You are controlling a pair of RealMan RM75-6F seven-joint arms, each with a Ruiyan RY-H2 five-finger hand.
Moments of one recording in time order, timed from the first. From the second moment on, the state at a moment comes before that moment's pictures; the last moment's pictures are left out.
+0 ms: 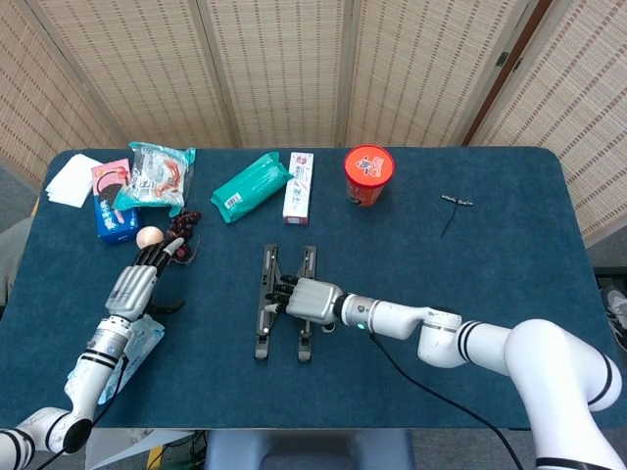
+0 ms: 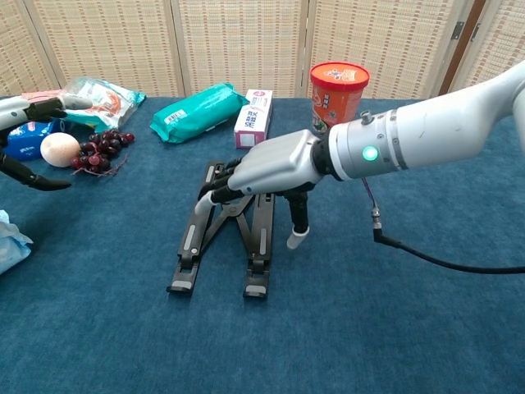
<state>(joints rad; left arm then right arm) -0.53 -1.42 -0.13 -1.35 1.29 1.08 -0.16 1.24 -1.57 -0.04 -1.14 -1.80 0.59 0.26</state>
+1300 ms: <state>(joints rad) -0.50 -1.43 -0.15 -1.29 1.31 1.08 -0.25 1.42 -1.71 -0.18 -0.92 -1.83 0.59 0.46</state>
